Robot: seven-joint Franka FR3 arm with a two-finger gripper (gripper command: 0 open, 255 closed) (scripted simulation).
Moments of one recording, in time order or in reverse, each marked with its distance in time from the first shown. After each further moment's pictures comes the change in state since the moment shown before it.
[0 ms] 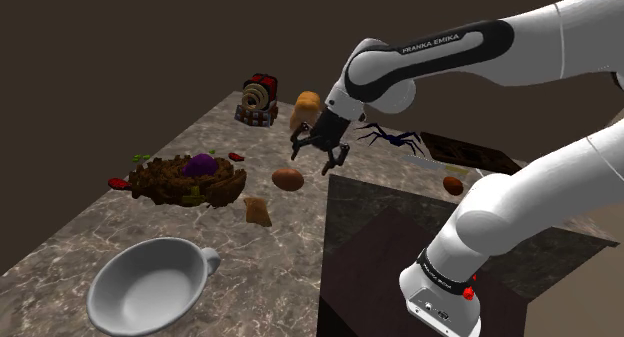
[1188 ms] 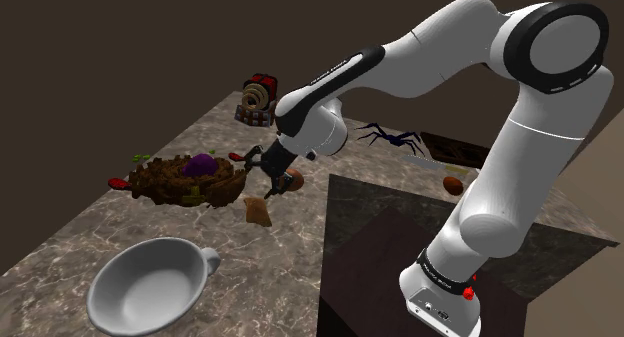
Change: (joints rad) arm 0.091 0.566 0.103 0.208 0.438 0.525 0.028
